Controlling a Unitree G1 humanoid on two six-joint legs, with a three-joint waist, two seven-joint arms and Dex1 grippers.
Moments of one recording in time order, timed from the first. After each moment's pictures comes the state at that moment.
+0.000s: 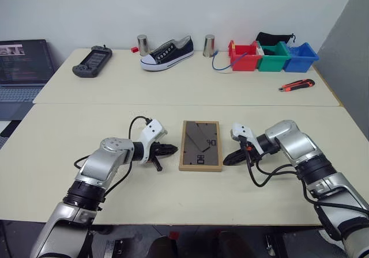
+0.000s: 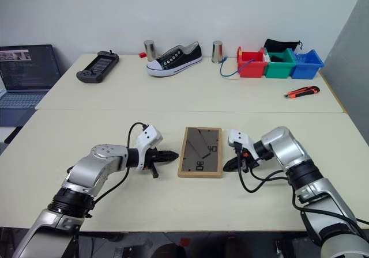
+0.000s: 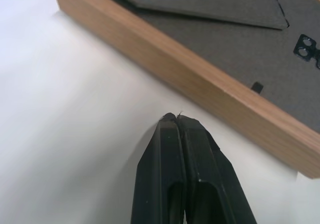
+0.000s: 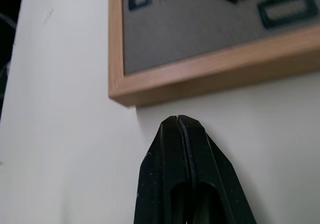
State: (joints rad) left arm -0.50 0.65 -0.16 0.12 -0.31 0.68 -0.95; right arm -0.78 -0.60 0.38 0.38 0.04 0.53 1.49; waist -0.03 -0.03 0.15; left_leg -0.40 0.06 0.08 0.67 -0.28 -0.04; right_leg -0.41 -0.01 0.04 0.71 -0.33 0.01
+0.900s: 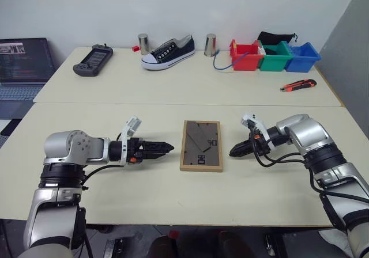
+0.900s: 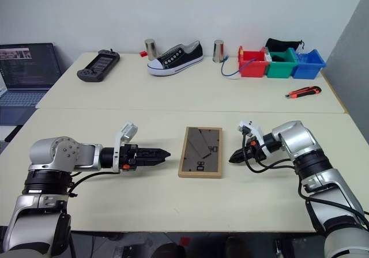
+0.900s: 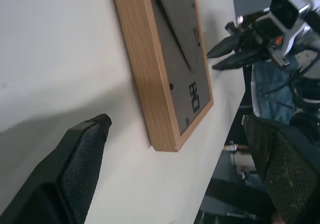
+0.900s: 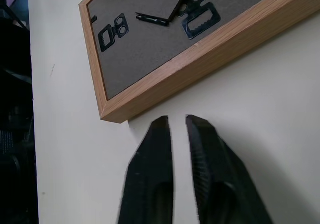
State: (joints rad) left arm -0.69 0.68 0.05 0.34 -0.73 1.47 -0.98; right arm -0.86 -0.60 0.35 0.41 0.15 0.88 1.46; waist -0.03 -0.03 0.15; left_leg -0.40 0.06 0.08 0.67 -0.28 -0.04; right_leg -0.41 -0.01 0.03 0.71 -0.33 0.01
